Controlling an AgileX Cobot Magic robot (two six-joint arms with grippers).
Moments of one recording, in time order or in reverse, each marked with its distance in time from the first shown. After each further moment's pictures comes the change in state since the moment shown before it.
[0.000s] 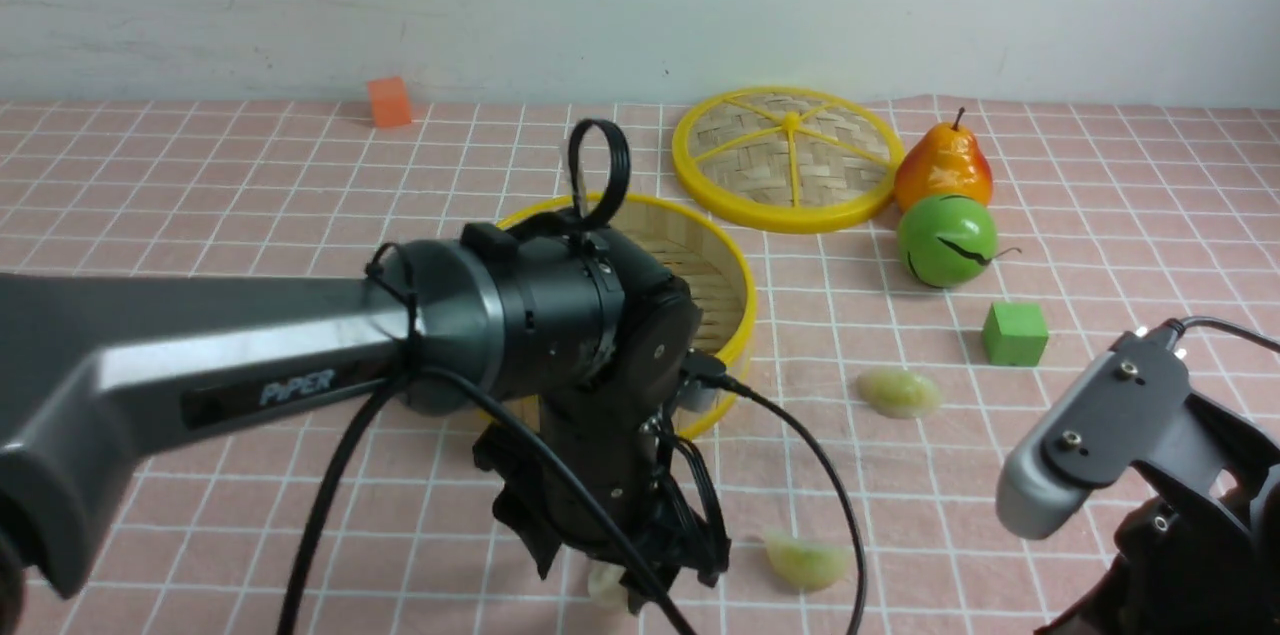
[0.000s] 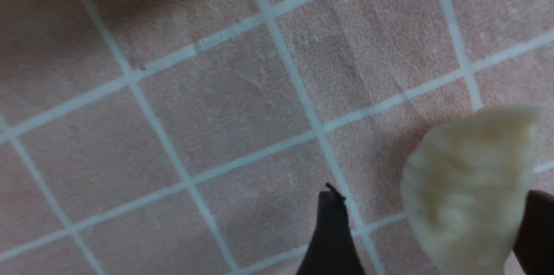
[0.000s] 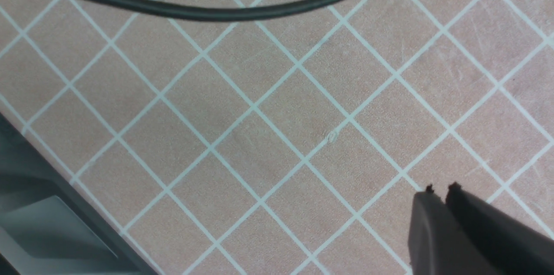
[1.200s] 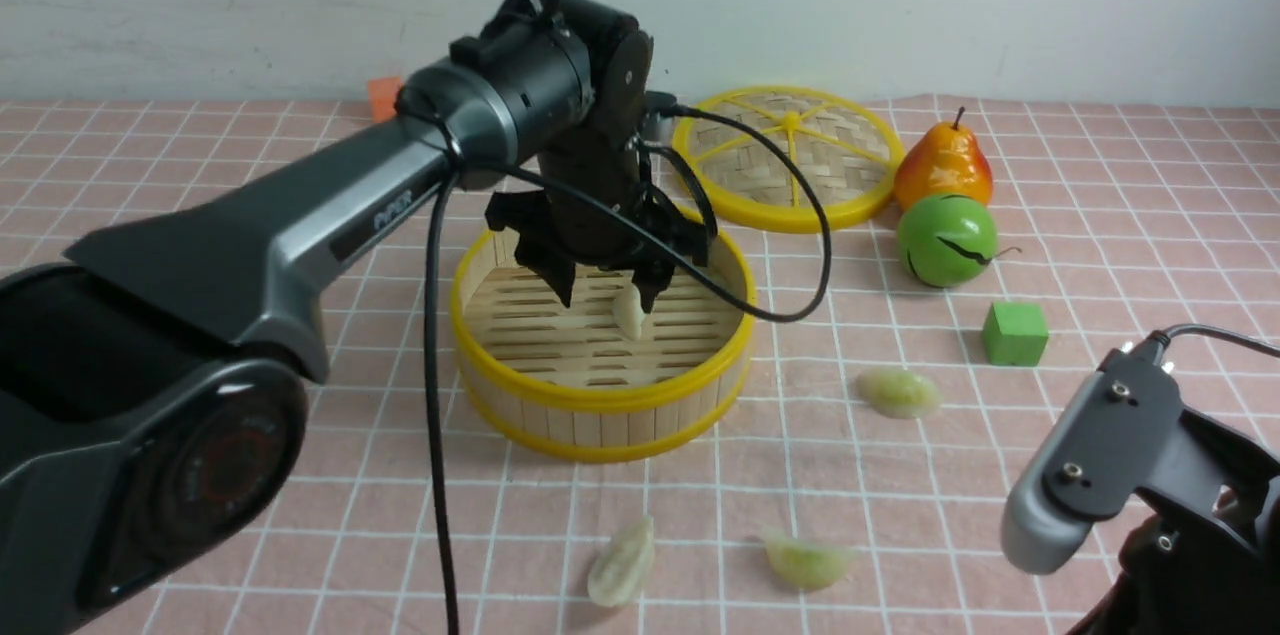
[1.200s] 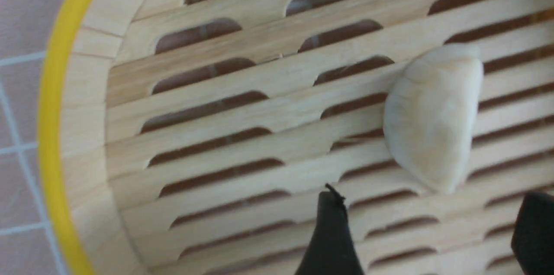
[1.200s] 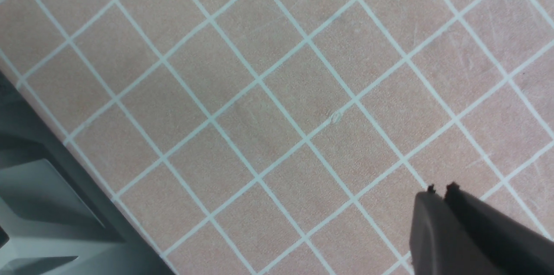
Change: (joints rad) right arm 0.000 0.000 0.000 0.004 0.027 -0.086; left arm 0.228 0.308 -0.834 0.006 0.255 0.035
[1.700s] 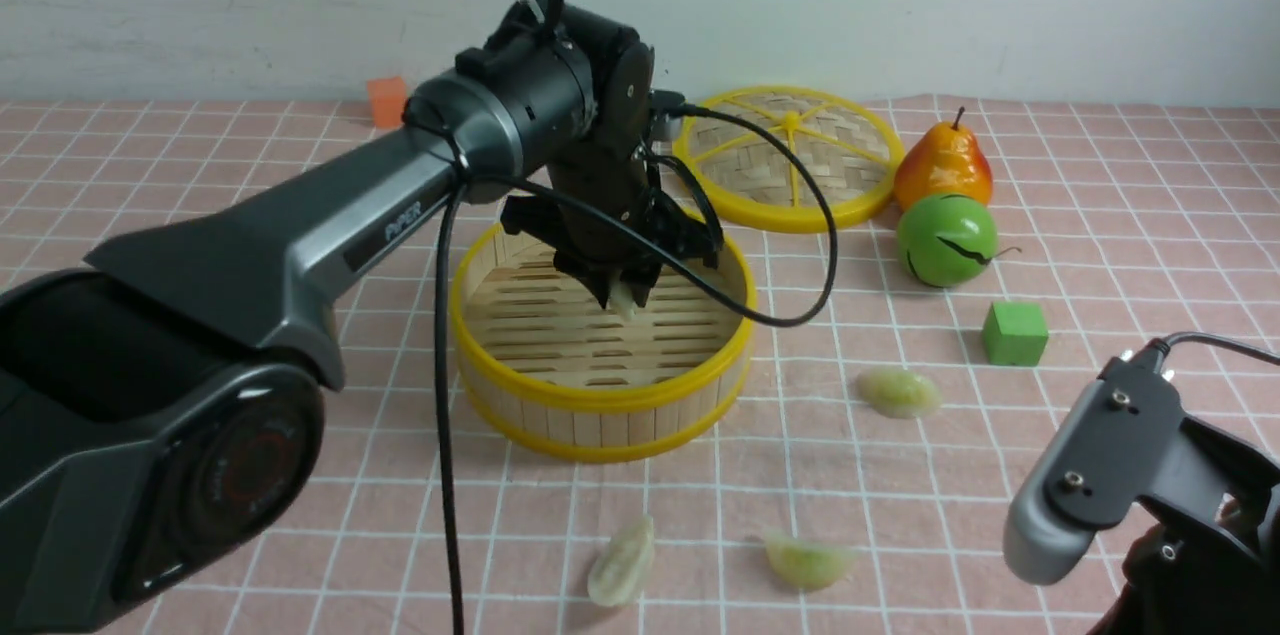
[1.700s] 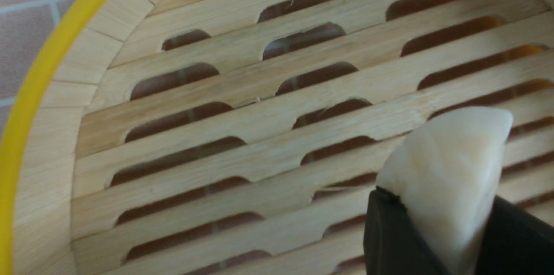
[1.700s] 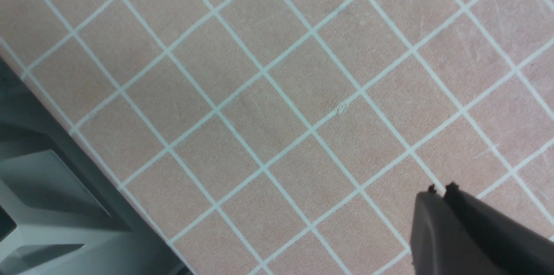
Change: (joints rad) right arm 0.000 0.000 0.000 0.003 0.032 0.000; left arm 0.000 0.073 0.007 -0.006 -0.137 -0.011
